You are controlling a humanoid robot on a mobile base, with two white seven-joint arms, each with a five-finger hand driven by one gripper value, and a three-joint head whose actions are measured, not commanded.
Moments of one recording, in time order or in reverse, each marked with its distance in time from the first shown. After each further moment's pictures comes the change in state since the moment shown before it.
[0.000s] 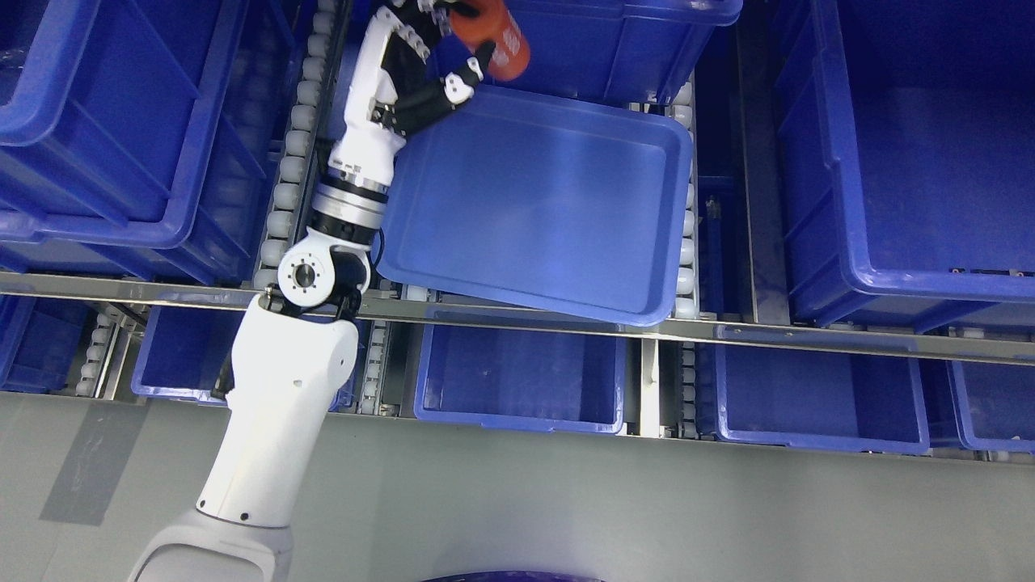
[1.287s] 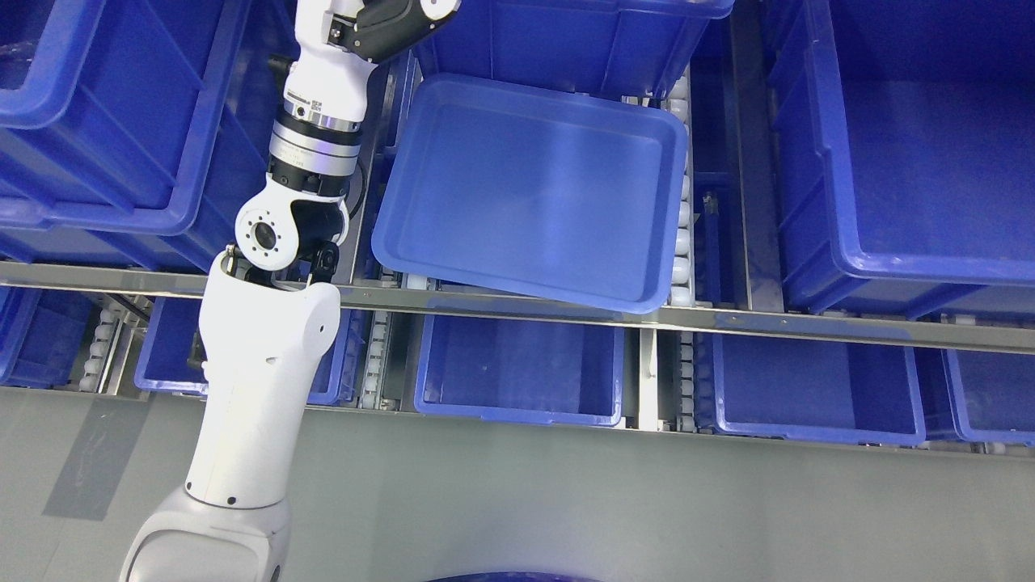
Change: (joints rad) left arm -0.029 0.000 0.029 -0.192 0.015 0.013 -0.063; right arm 0.005 0.000 0.000 0.000 0.000 -0.004 -0.003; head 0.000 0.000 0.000
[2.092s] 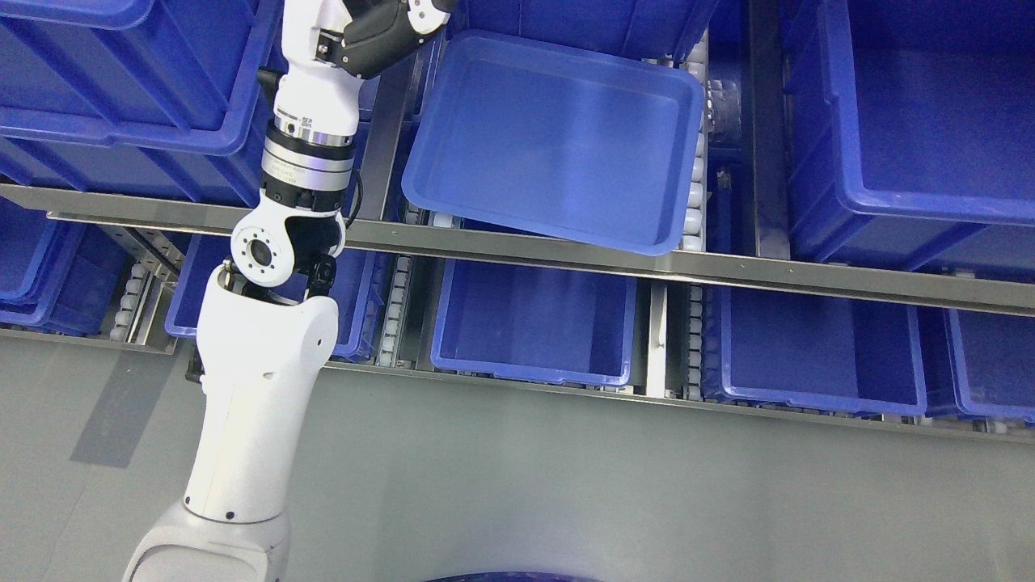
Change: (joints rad) left arm 0.037 0.000 0.000 -0.037 -0.001 -0.034 0.003; right arm -0.005 0.000 0.000 0.000 0.000 0.004 0.000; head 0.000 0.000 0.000
